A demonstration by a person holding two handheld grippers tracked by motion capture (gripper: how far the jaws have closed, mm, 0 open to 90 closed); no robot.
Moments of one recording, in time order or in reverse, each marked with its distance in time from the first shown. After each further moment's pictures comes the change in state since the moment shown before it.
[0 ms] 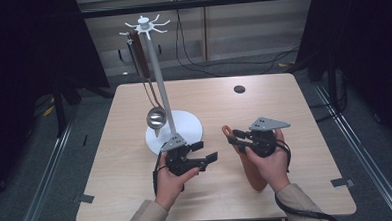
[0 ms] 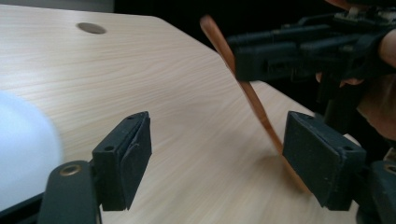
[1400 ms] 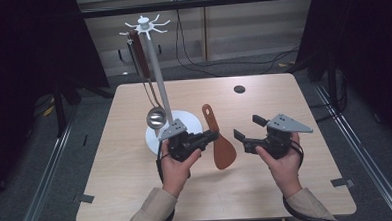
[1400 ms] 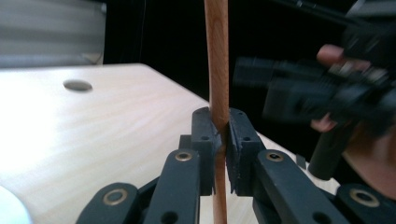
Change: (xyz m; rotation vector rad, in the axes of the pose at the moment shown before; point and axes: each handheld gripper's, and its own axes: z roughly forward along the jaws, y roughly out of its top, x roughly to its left) left arm -0.008 0.050 -0.009 -0.145 -0.037 0.047; right arm -0.002 0.009 -0.033 -0.231 -0.109 0.025
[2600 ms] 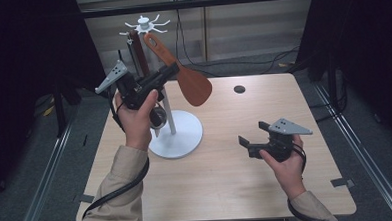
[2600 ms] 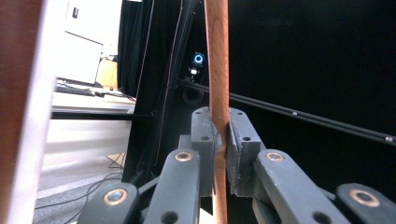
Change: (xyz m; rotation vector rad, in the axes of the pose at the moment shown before) left arm 0.031 0.144 -0.056 -0.351 0.042 0.054; right arm -0.015 -0.022 0.000 0.090 -0.024 0.005
